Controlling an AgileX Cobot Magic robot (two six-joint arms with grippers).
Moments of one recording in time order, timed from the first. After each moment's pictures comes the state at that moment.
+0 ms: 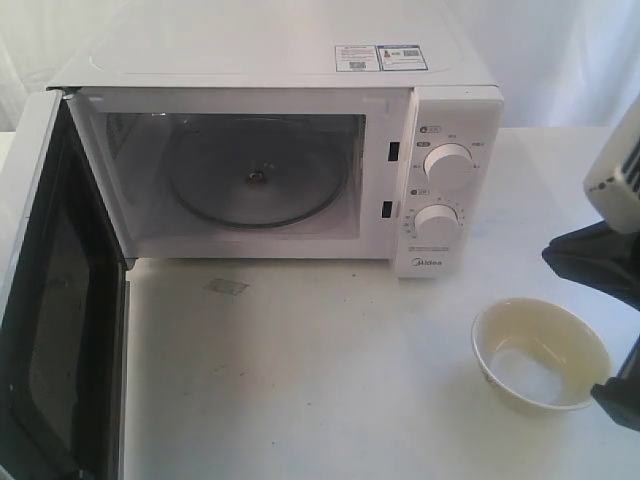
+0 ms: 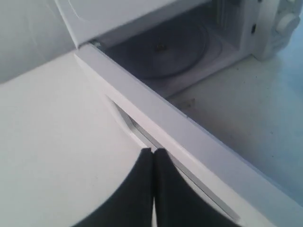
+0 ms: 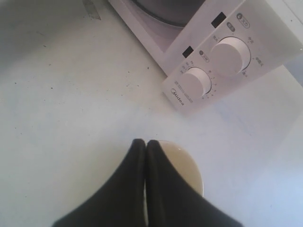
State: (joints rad) left arm -0.01 0.57 -1.01 -0.39 1.14 0.61; right arm 0.61 0.76 -0.81 -0.19 0.84 -0.20
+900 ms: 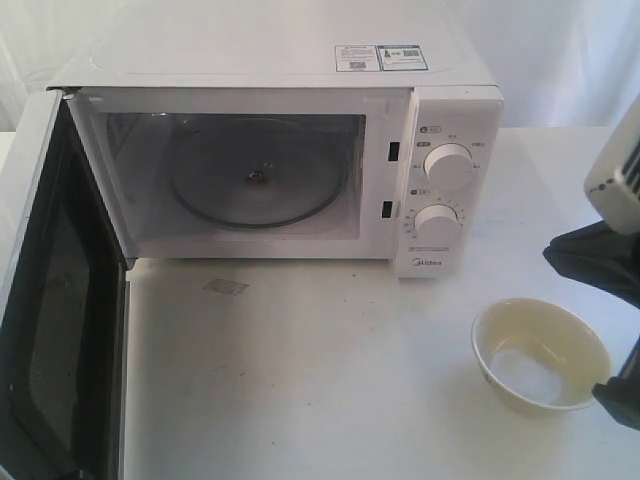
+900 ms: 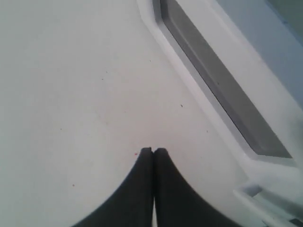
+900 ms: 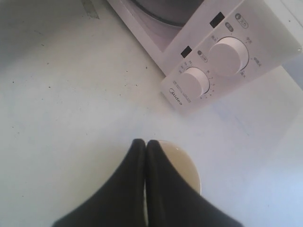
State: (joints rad) left arm -0.01 0.75 -1.01 -0.14 1.32 0.34; right arm 0.61 0.76 -0.81 -0.20 0.84 -0.20
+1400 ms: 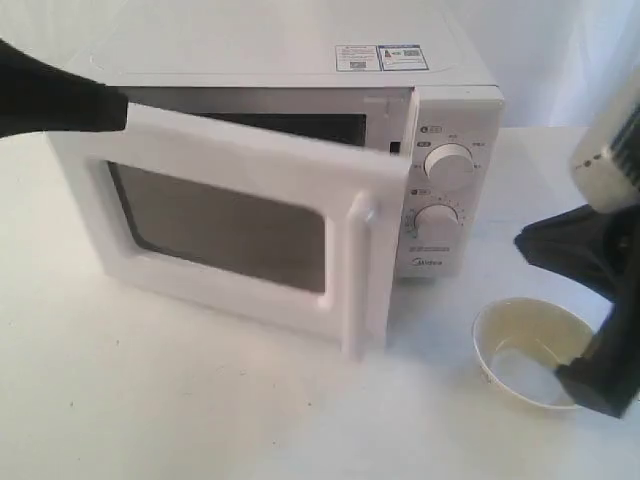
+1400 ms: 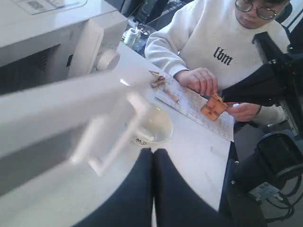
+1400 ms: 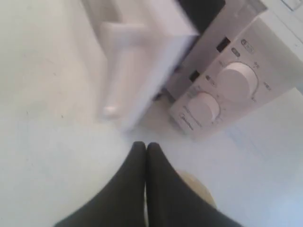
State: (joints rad) left arm -0.01 1.19 -1.01 -1.28 1.32 1.18; right arm 0.61 0.80 -0.79 -0.13 0.71 -0.20
